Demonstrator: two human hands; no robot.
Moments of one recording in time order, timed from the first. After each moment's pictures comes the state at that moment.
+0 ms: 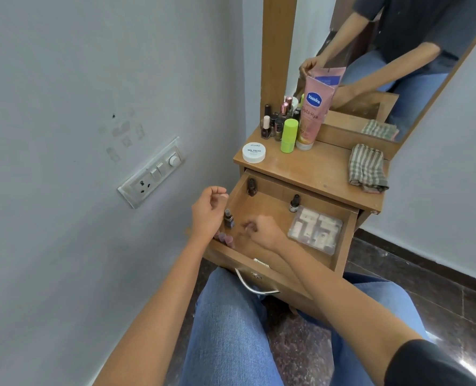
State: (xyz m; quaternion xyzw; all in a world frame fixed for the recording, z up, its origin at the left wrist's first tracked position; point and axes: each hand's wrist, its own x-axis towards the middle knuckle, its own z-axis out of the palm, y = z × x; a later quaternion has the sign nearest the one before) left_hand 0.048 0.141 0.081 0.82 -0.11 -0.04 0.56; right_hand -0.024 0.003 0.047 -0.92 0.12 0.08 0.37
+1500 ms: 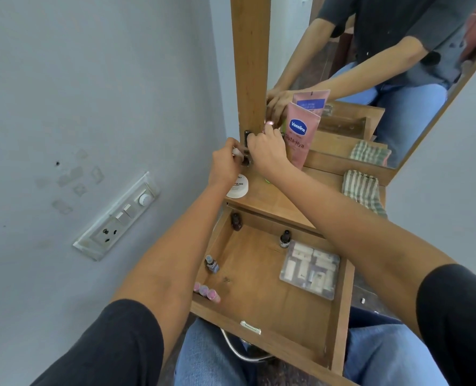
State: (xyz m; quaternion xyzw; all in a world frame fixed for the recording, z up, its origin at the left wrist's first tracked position) left_hand 0.198 -0.025 0.130 0.85 -0.25 -0.02 0.46; right_hand 0.135 -0.118 0.180 -0.98 0.14 -0.10 -0.11
